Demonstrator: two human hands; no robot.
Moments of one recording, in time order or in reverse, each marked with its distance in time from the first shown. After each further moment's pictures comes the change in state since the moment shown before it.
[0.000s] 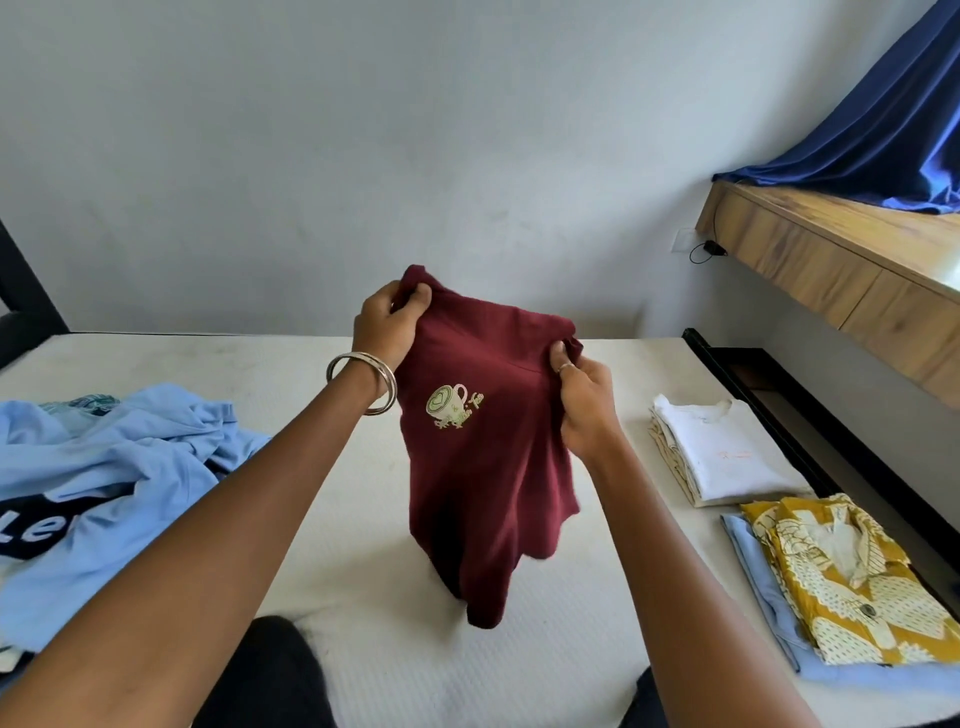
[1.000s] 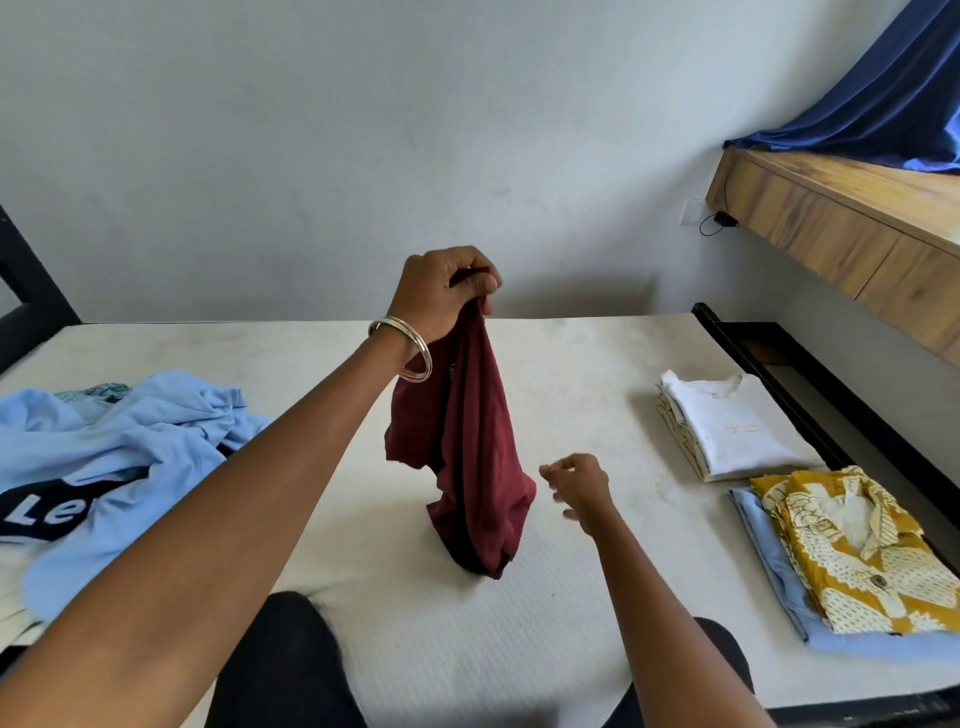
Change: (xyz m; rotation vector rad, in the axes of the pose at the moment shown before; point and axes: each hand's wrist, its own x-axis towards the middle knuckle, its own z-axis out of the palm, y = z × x) left_hand -0.019 0.041 0.020 0.154 -0.309 0.466; right_hand -0.026 0.112 -0.079 -0.831 0.109 0.335
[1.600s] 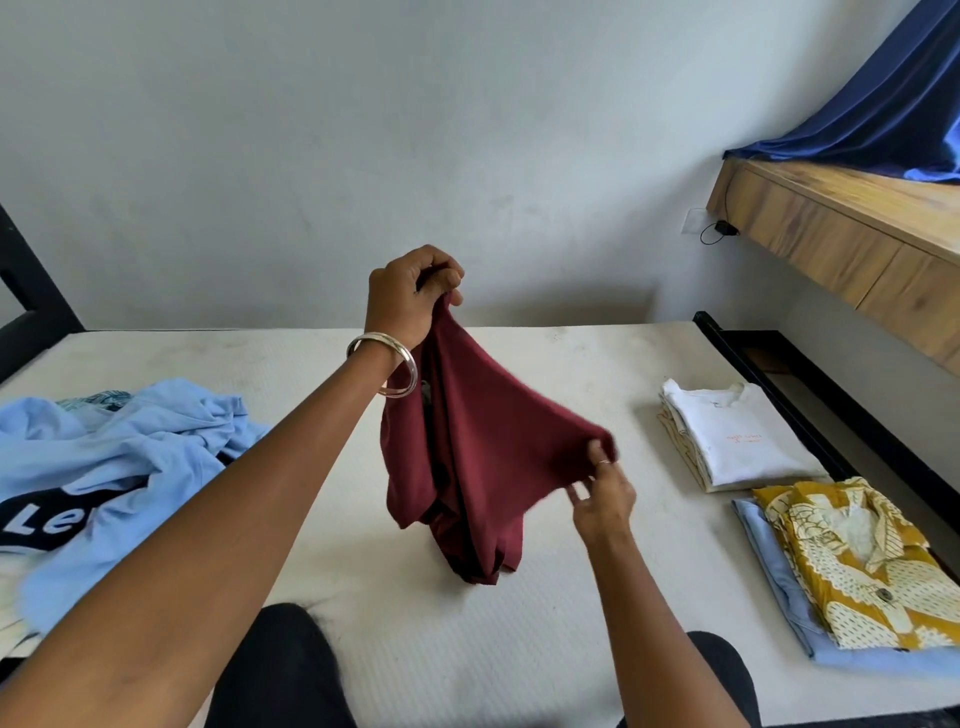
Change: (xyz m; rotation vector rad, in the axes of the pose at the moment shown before) left_hand -0.002 -0.019 -0.011 0.006 0.221 -0.067; right_hand -0.003 0.003 -0.003 1.163 0.140 0.157
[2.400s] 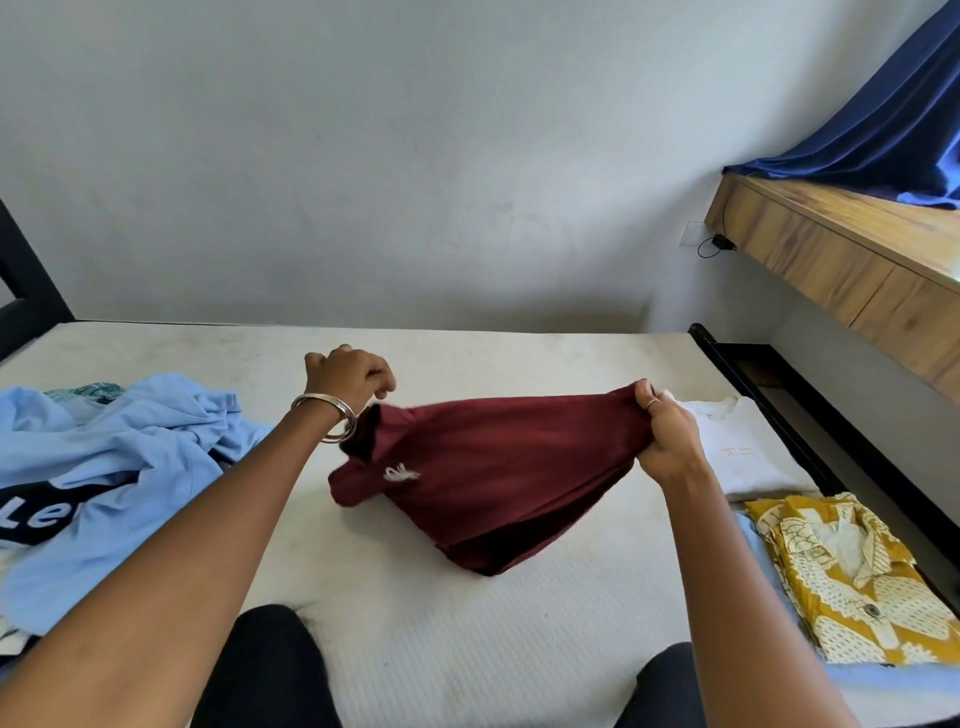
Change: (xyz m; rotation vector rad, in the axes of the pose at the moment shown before) left_hand -0.040 -0.104 -0.041 0.712 -0.396 -0.269; right_hand -0.001 -0.118 0.029 -0.278 -0.142 -0.137
